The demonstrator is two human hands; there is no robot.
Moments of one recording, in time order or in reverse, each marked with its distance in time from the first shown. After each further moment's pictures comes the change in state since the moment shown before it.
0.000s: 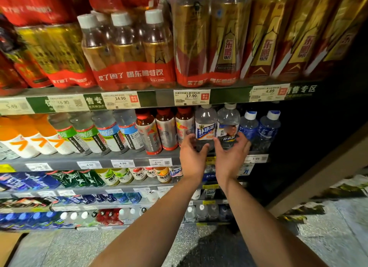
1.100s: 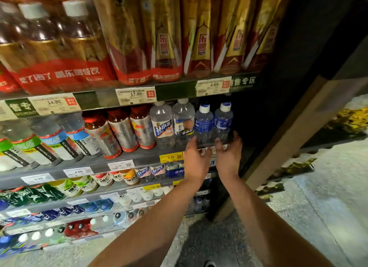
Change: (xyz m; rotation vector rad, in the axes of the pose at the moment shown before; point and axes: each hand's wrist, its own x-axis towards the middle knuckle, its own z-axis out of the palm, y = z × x) left_hand -0.065 0.042 0.085 0.020 -0.327 0.025; right_hand 0.050 0.053 -0.090 -0.094 -0.071 0.056
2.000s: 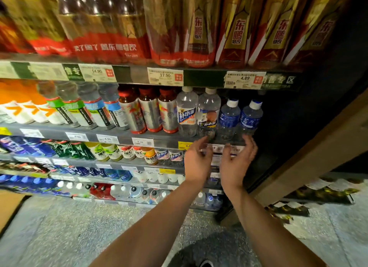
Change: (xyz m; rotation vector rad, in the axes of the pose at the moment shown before) left_hand -0.023 -0.028 -0.013 0.087 0.328 0.063; right_hand -0.029 0.001 0.004 0.231 -0.051 -0.182
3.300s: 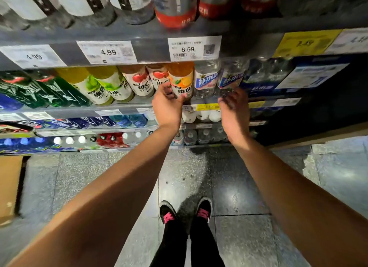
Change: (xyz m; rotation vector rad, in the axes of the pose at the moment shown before) left_hand 0.092 -0.303 -0.127 0.011 0.028 -0.398; right_hand -0.157 0.121 0.211 -0.063 -0.355 0.444
